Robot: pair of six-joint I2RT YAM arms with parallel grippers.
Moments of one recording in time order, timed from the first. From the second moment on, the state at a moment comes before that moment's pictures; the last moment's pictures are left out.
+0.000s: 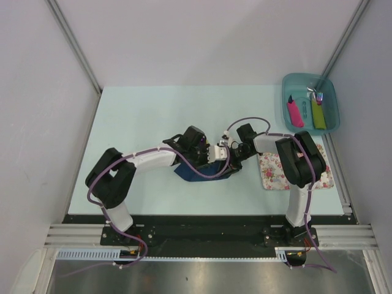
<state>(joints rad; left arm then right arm) -0.73 1.74 1.07 -0.25 0.40 0.73 0.40 1.95 1.08 -0.40 -0.89 0.25</state>
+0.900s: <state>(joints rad) -0.60 1.72 0.86 0.15 0.75 -0.31 0.40 1.97 1.08 -0.40 -0.85 0.27</state>
